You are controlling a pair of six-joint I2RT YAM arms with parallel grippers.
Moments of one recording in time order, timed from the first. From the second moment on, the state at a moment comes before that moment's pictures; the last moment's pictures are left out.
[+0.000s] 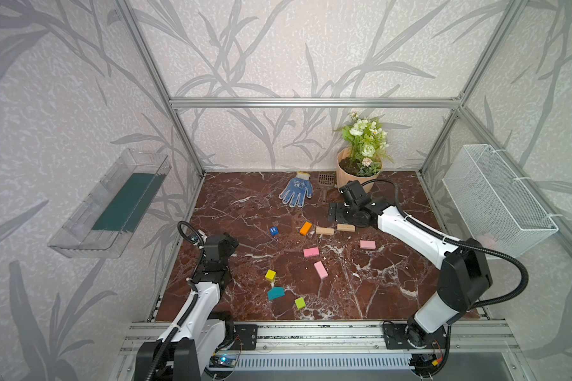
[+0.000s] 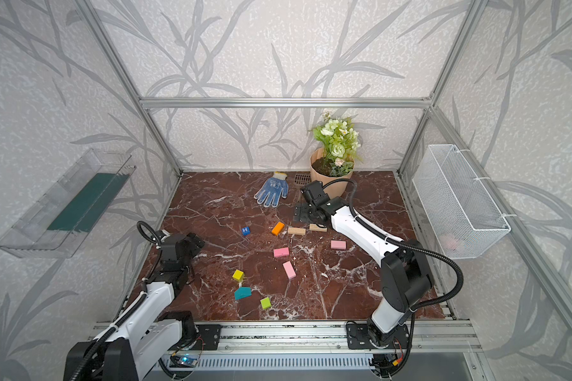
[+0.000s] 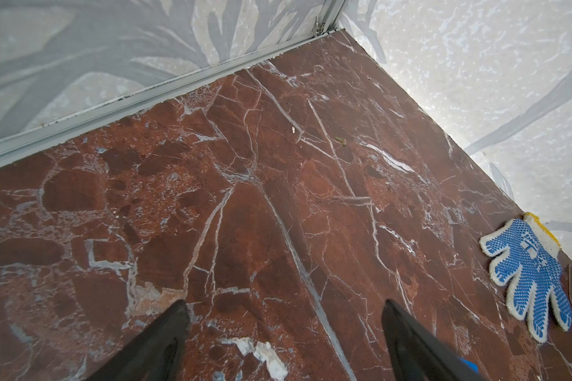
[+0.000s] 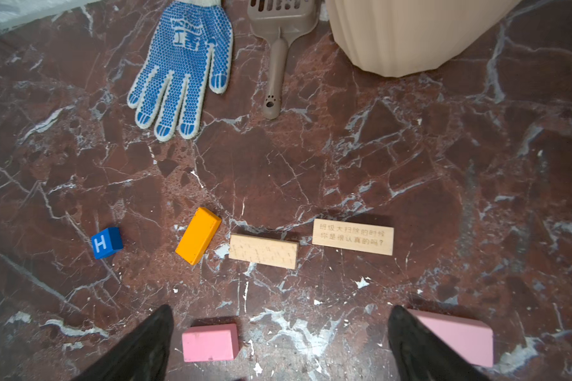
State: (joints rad) left arm 0.05 0.93 0.31 0.02 -0.33 -0.71; right arm 0.58 1.66 1.33 -0.64 0.13 0.61
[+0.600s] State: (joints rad) left arm 0.05 0.92 0.31 0.02 -0.33 -0.71; right arm 0.49 1.75 1.35 -0.64 0.04 0.58
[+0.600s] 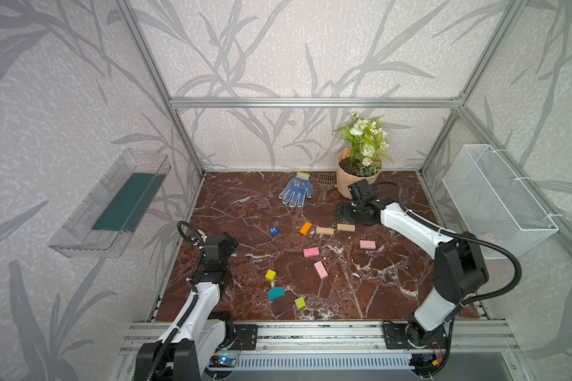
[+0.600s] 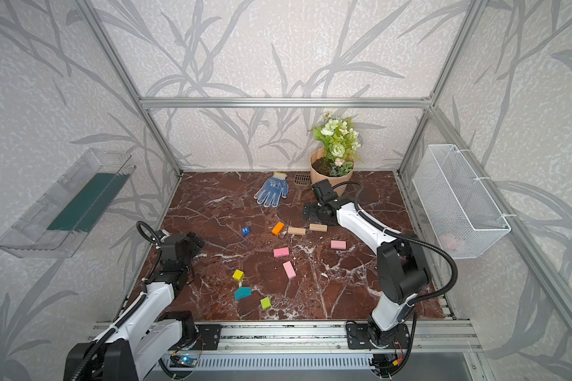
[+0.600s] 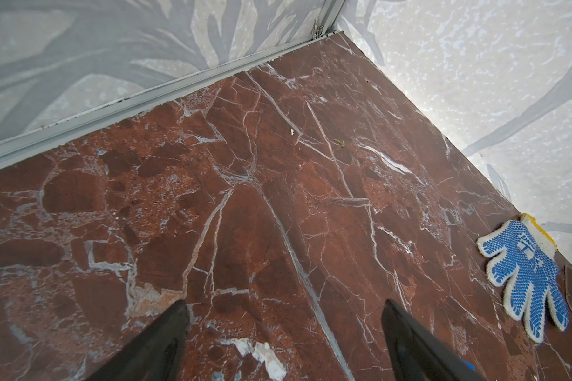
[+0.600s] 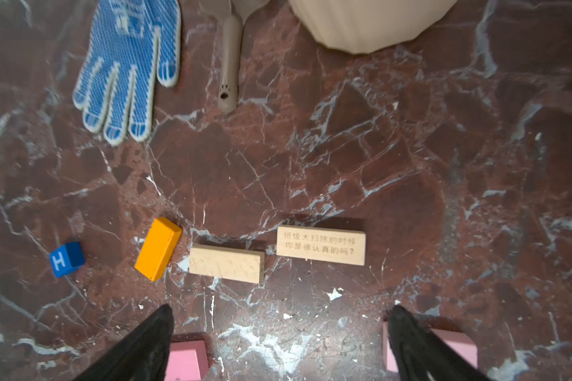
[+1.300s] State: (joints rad) left arm 0.05 0.92 0.31 0.02 -0.33 -0.71; right arm 0.65 2.18 1.74 -0.90 0.13 0.71
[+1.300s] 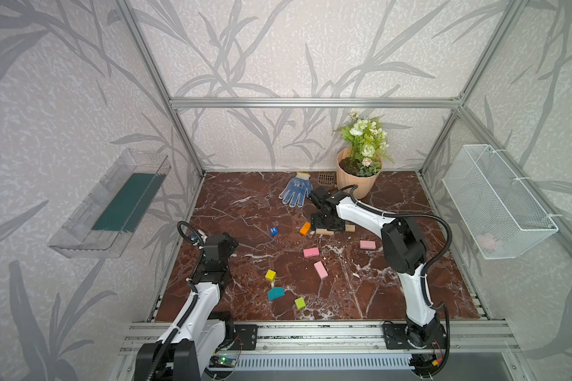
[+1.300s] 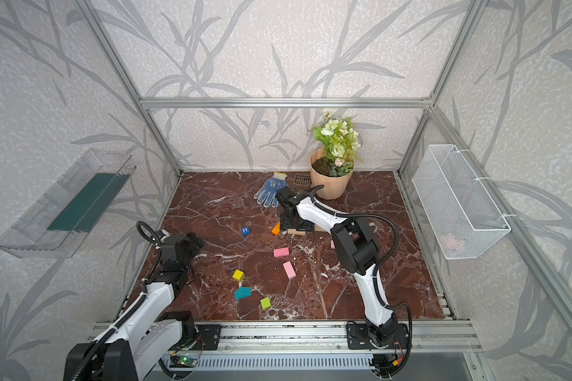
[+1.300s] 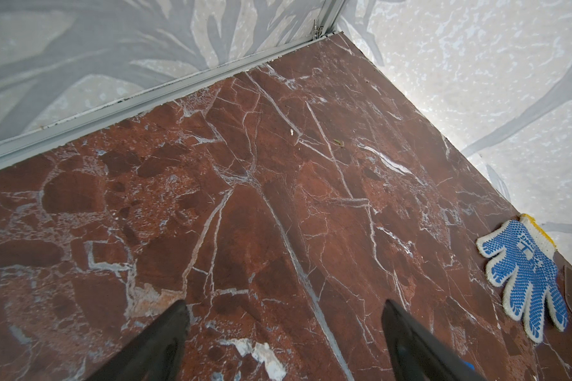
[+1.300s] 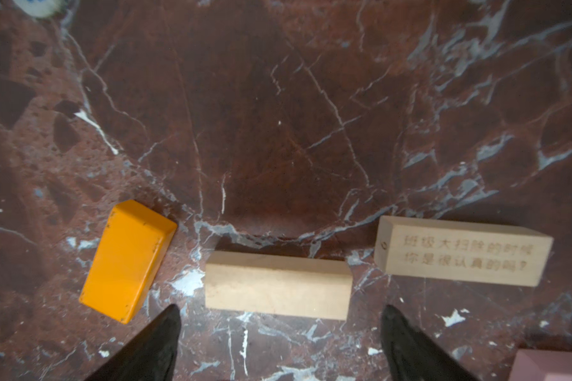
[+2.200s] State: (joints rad) left arm 0.05 0.92 0.31 0.02 -0.33 -0.71; right arm 0.65 2.30 1.85 -0.97 0.13 0.75
